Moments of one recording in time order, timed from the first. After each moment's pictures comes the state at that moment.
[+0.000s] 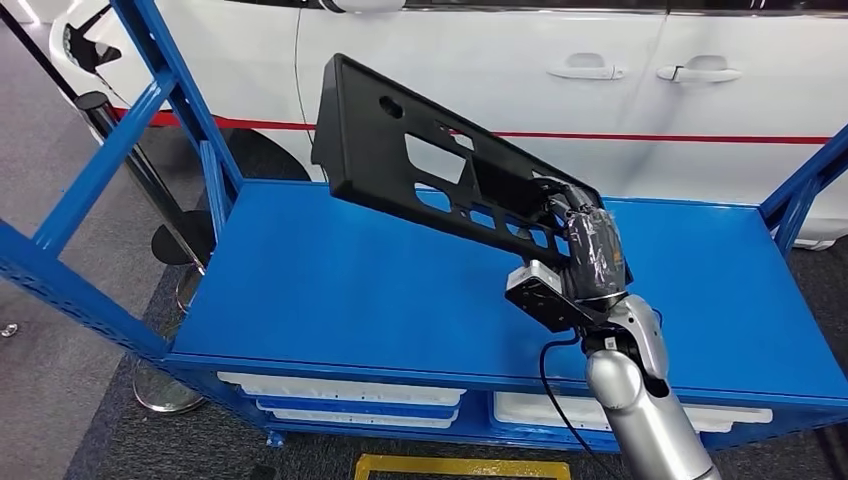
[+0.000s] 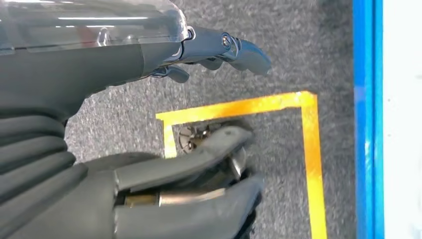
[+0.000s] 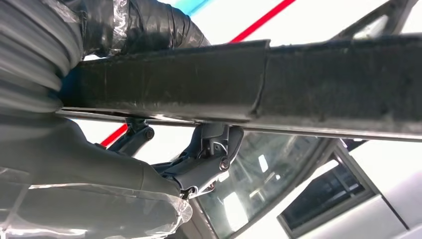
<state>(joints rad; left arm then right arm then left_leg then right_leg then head) -0.12 -0.20 0.95 -0.22 -1.06 -0.01 -0.40 -0.32 -0.10 0.24 -1.68 0.67 -0.27 -0.10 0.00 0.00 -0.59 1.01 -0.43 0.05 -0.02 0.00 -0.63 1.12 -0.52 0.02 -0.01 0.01</state>
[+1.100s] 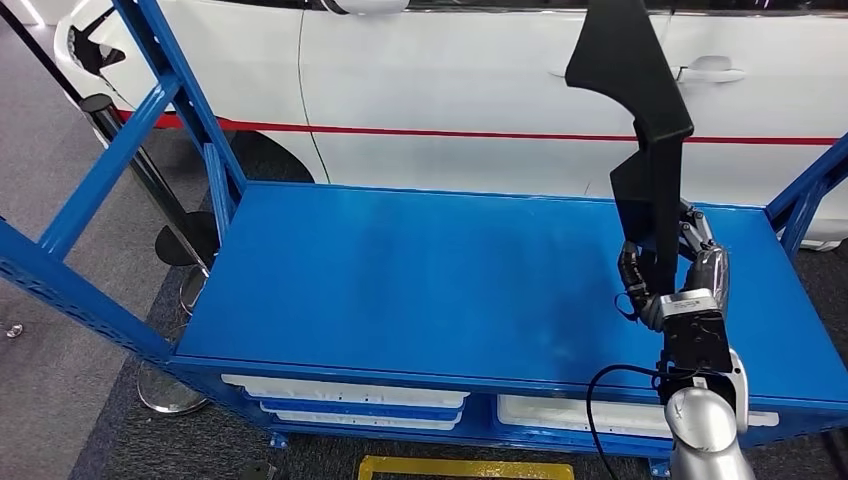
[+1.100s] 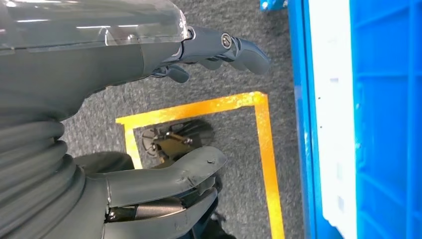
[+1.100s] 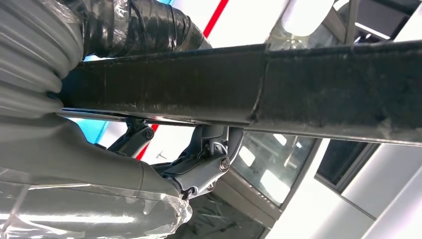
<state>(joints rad) -0.12 -0.20 0.94 -0.22 -1.04 -0.07 -0.57 -0.11 -0.11 -0.06 -1.84 0.29 -0.27 -0.25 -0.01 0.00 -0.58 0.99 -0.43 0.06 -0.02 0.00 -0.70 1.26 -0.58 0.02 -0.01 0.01</state>
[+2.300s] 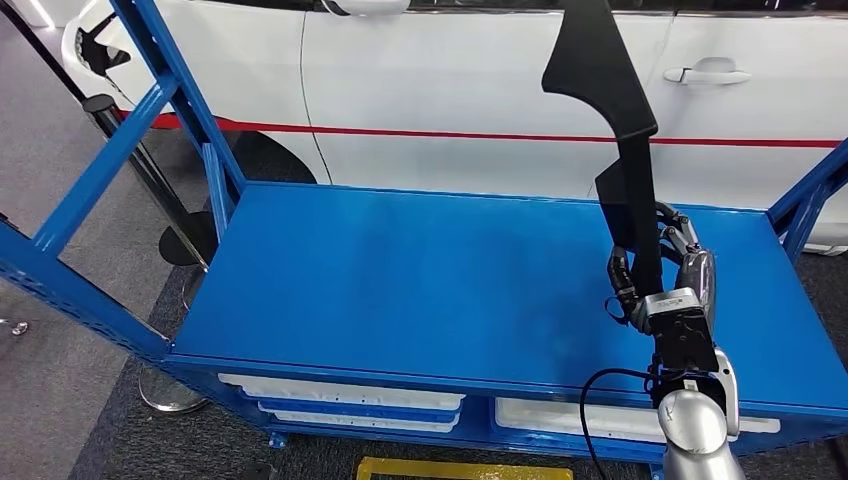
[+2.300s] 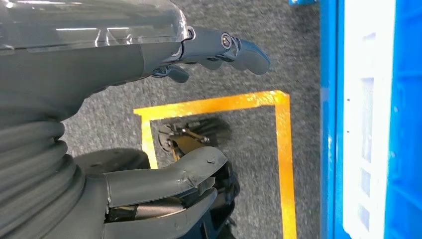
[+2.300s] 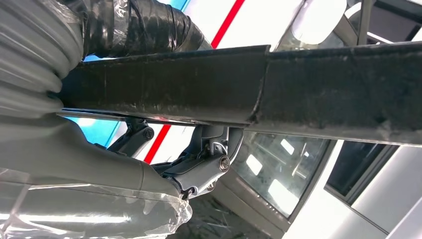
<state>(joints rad) -0.12 -0.20 0.95 -0.22 -1.03 -0.04 -0.48 -0.10 -0.09 -0.05 -1.83 0.33 -0.25 -0.23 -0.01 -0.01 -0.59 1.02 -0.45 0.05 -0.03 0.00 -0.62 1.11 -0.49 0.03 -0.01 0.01</state>
